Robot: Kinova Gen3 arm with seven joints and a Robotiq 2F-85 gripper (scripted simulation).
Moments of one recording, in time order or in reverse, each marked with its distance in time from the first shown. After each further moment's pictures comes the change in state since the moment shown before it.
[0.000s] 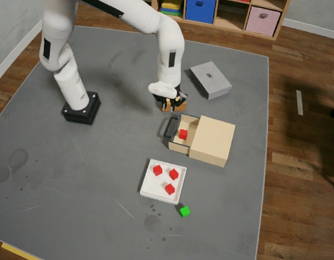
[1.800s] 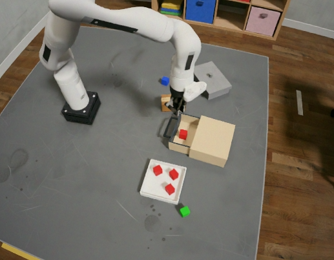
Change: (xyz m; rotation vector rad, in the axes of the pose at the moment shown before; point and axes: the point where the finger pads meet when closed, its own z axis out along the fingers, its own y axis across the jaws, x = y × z) arm -0.001 -0.042 0.003 -0.008 0.014 -1.102
